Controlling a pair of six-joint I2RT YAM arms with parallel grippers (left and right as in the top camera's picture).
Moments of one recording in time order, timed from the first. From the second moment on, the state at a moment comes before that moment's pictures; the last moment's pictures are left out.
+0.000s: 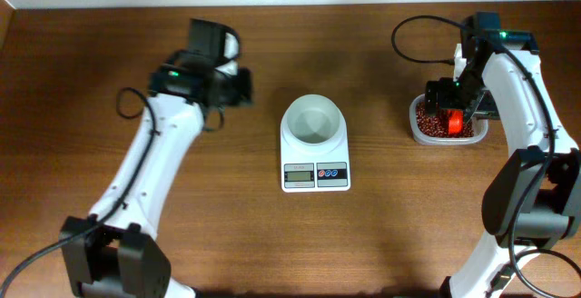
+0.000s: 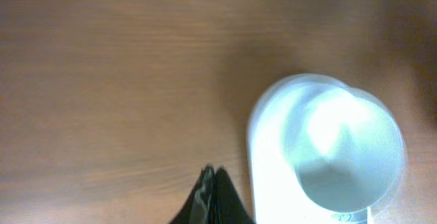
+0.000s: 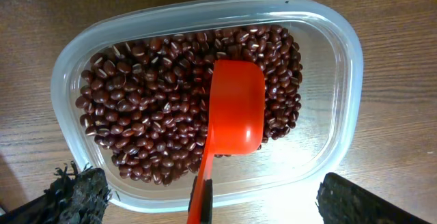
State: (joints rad) left arm -0.23 1.68 1.49 -0.85 0.06 -0.21; right arm -0.08 1.99 1.73 -1.24 0.09 0.06
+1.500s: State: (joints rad) left arm -0.82 1.97 1.33 -0.73 -0.16 0.01; right arm -0.08 1.99 1.73 -1.24 0.09 0.06
